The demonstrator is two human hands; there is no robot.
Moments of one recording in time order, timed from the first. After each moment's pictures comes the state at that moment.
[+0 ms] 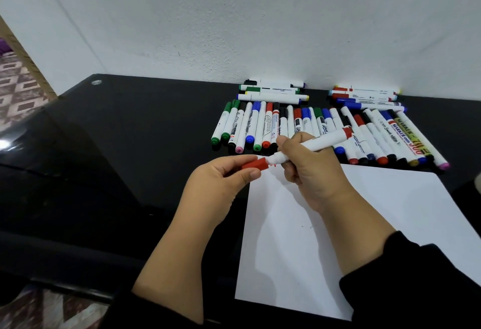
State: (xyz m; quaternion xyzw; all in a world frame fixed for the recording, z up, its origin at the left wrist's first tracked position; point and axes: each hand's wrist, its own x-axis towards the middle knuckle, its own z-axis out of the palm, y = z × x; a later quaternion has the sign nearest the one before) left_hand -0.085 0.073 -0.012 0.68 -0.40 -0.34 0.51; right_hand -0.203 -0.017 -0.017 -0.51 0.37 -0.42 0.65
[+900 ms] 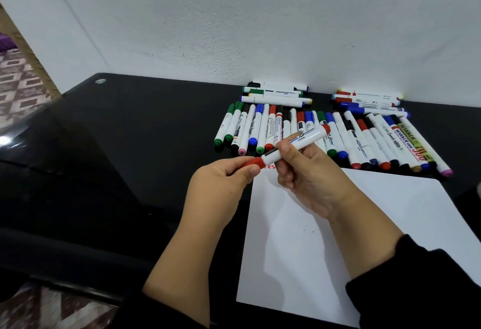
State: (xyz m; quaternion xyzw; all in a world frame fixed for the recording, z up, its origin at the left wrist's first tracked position) left_hand -0.088 0.074 -0.017 0.69 -0.35 -0.31 0.55; right_hand -0.206 -0.019 -0.019 -0.52 0.27 -0.33 0.74
